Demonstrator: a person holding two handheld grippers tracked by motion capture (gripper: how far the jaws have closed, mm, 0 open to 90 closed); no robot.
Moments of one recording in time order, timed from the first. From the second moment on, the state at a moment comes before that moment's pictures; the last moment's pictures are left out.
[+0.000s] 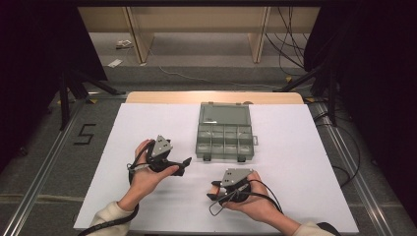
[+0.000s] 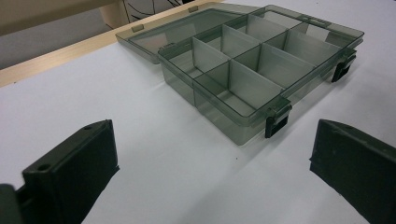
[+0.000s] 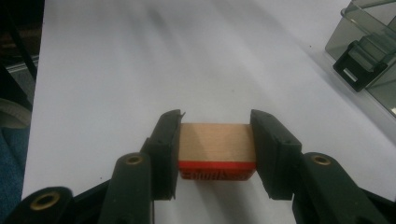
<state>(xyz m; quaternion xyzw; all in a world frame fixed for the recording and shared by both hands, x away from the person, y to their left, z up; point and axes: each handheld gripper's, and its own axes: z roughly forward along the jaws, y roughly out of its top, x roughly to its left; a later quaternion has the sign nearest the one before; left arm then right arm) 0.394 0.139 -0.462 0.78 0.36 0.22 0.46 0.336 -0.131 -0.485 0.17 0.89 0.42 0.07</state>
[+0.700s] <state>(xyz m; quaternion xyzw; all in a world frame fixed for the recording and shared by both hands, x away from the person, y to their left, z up) 0.394 0.139 -0.462 0.78 0.36 0.22 0.47 0.336 -0.132 -0.481 0.18 0.89 0.42 0.07</state>
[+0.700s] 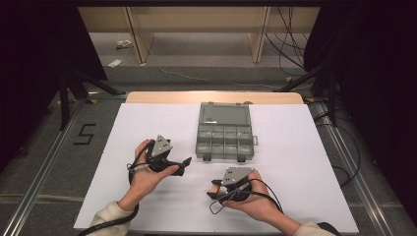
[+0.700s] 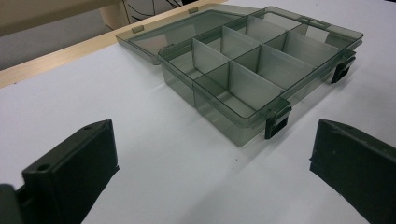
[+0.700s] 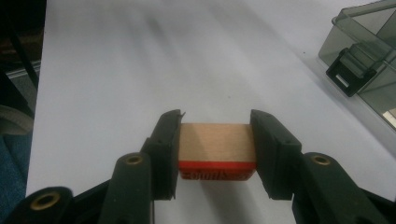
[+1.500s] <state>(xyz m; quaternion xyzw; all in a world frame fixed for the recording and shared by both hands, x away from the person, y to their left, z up) 0.394 0.140 -0.461 0.78 0.36 0.22 0.47 0.340 -0.136 -0.476 0.19 0.88 0.43 0.08</state>
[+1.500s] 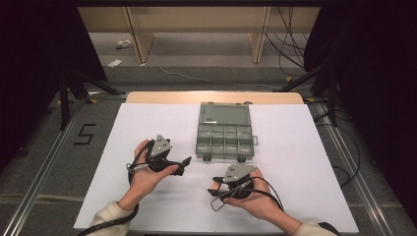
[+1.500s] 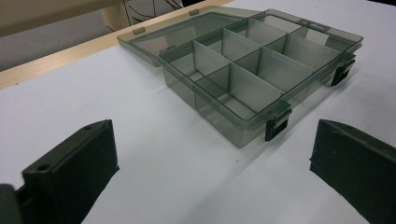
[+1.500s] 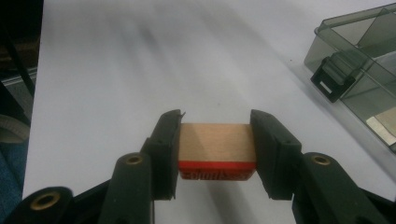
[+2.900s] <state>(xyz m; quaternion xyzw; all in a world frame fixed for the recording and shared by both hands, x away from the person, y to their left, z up) 0.394 0.140 -0.461 0.78 0.36 0.22 0.47 0.354 -0.145 -0.463 0.21 0.87 0.45 0.10</state>
